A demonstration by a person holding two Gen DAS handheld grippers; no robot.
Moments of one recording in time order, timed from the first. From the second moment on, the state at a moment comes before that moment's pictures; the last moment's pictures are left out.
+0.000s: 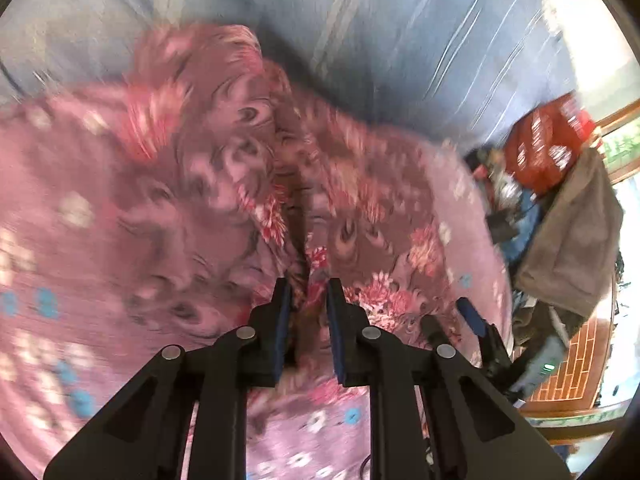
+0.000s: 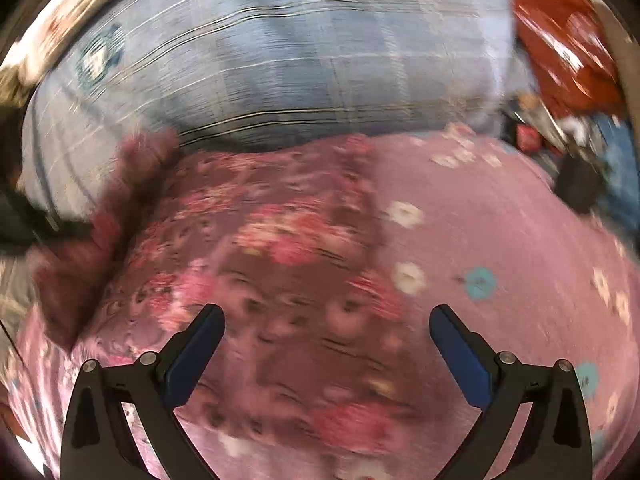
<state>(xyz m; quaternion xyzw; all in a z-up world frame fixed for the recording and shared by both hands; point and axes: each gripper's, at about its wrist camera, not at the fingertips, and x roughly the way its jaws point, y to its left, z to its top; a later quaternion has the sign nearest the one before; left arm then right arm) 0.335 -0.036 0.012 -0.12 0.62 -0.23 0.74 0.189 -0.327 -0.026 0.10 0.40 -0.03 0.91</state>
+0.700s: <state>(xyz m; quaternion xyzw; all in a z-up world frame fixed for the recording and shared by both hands) 0.394 -0.074 0.032 0.07 0.65 -0.15 0.74 0.196 -0.240 -0.011 0.22 0.37 0.24 0.87</state>
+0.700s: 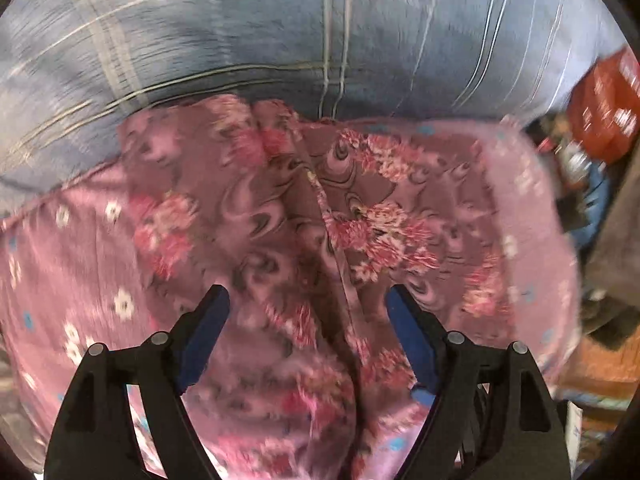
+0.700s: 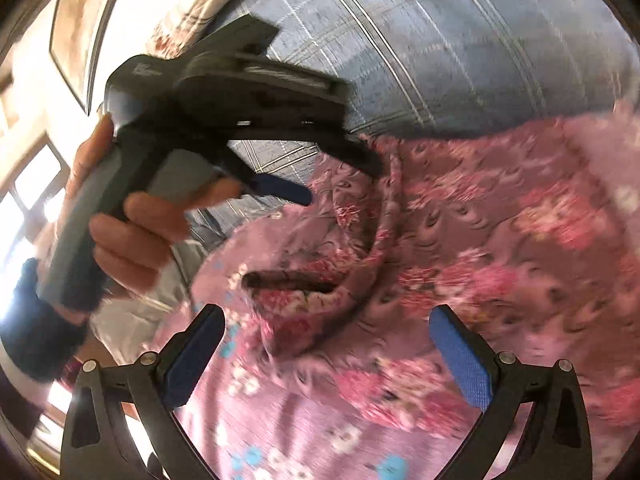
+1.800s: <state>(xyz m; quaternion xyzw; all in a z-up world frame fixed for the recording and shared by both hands) 0.347 -0.044 0.098 -0.15 0.53 -0.28 0.79 0.123 -0.393 -0.011 0.39 0.34 0.13 0.85</state>
